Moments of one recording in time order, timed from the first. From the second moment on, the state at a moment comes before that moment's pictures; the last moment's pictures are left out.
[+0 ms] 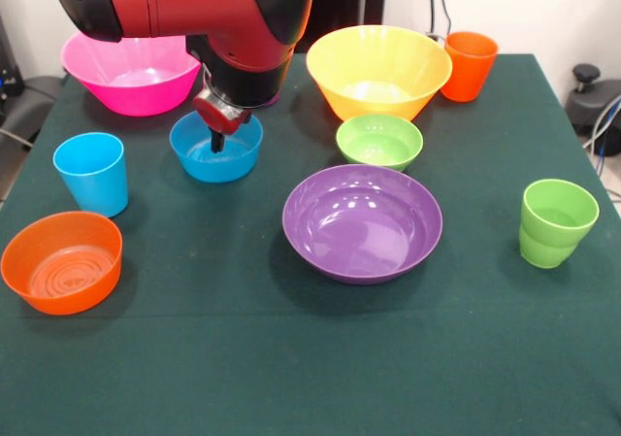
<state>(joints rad) -0.69 -0.43 0.63 1.45 -0.89 1.28 1.05</state>
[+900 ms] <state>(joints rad) -0.69 -0.43 0.63 1.45 -0.89 1.28 1.05</state>
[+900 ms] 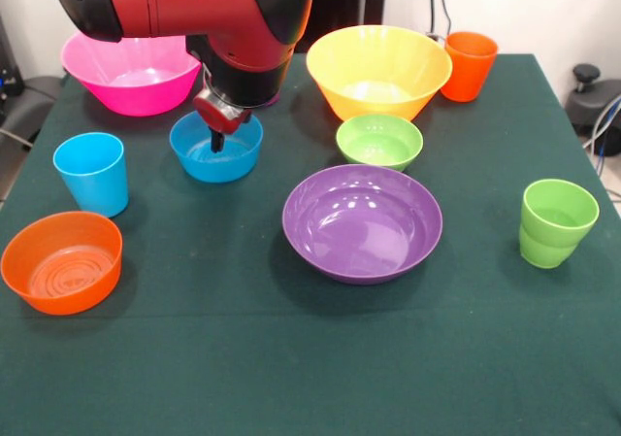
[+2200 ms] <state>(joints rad) -0.69 -0.44 0.64 1.45 -0.81 1.31 1.05</state>
